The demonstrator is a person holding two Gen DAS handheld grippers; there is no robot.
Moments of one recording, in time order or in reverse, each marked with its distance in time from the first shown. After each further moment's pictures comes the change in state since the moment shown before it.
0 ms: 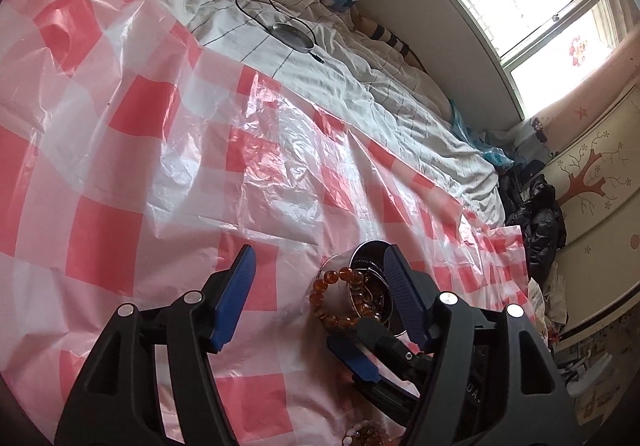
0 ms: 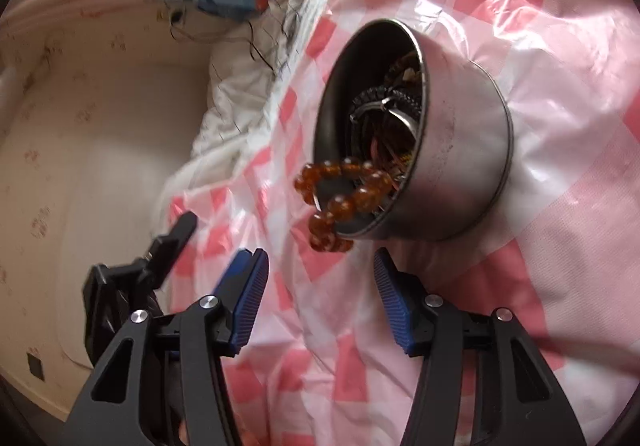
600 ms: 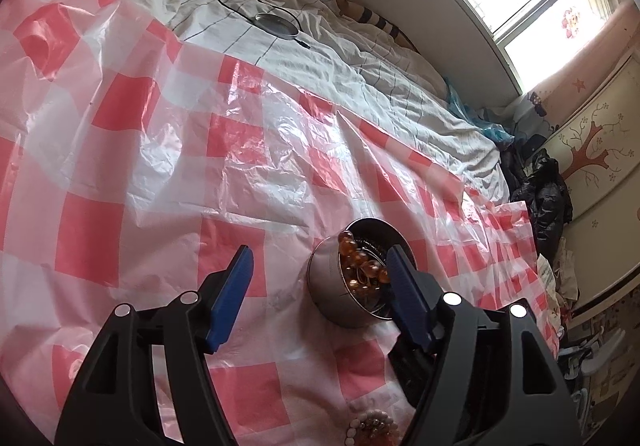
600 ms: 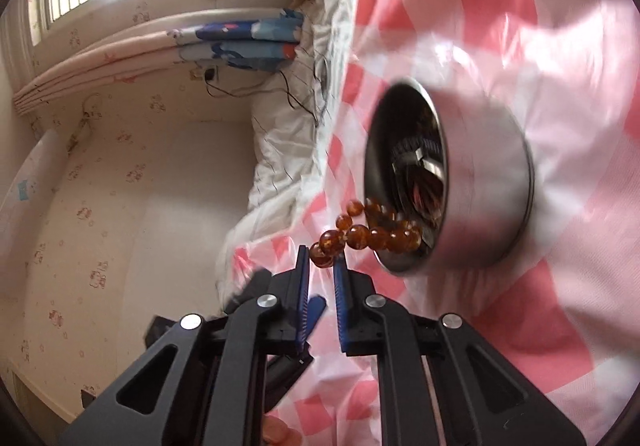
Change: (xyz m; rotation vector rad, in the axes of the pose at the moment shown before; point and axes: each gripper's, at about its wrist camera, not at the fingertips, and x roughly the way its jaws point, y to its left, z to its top) left arm 0.008 -0.014 -0.009 0.075 0.039 0.021; right arm -0.021 -0.003 0.014 0.113 -0.141 0.197
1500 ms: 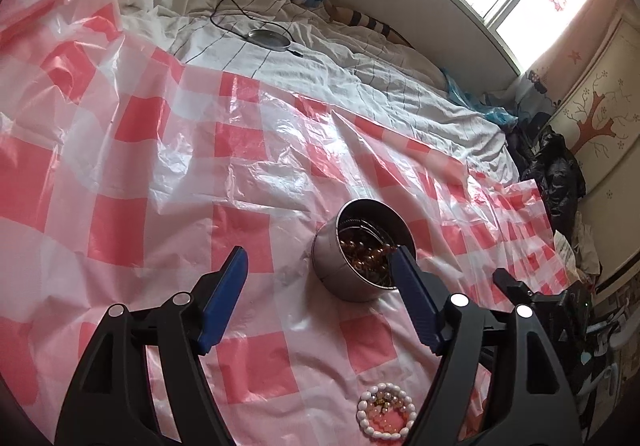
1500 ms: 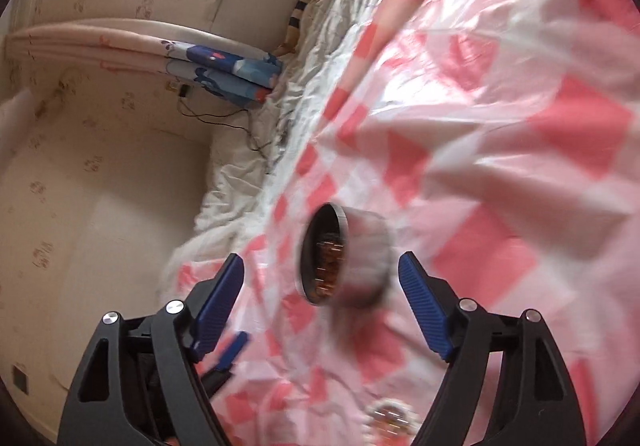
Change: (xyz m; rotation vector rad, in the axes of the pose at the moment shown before) left arm -0.033 -0.024 -0.026 0.120 -0.036 0.071; right arm -0.108 0.028 0.020 -0.208 -0.128 -0.305
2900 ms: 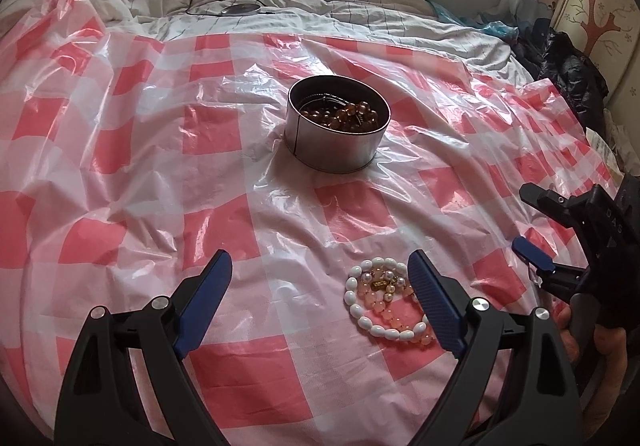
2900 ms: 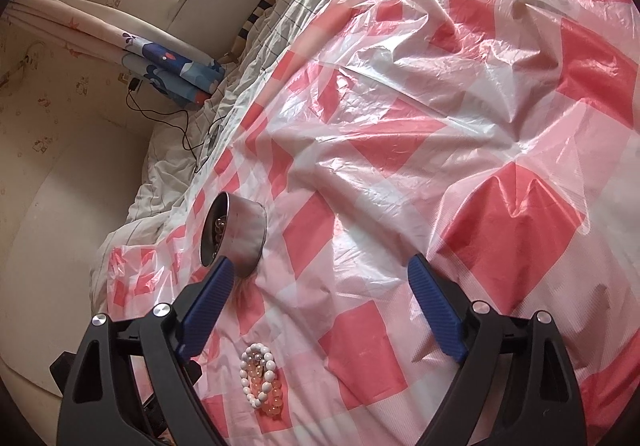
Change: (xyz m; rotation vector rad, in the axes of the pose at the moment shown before) left arm -0.008 -0.061 -0.108 0.223 0.096 0.179; right arm -0.072 -0.047 -0.013 -0.070 -0.042 -0.229
